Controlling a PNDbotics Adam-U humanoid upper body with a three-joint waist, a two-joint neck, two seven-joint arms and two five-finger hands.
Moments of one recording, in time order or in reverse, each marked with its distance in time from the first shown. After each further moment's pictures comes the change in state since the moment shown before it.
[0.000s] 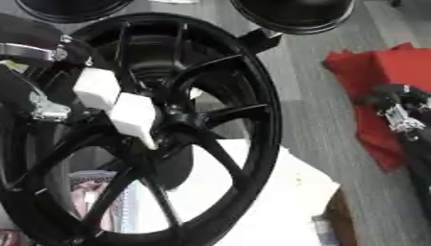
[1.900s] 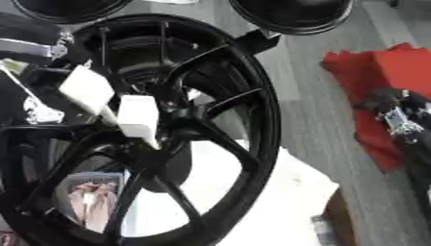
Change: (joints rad) left arm 0.000 -0.001 0.058 -0.066 0.151 0.151 0.007; right arm -0.001 0.015 -0.001 0.003 0.002 0.015 -0.015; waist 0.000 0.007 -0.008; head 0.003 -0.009
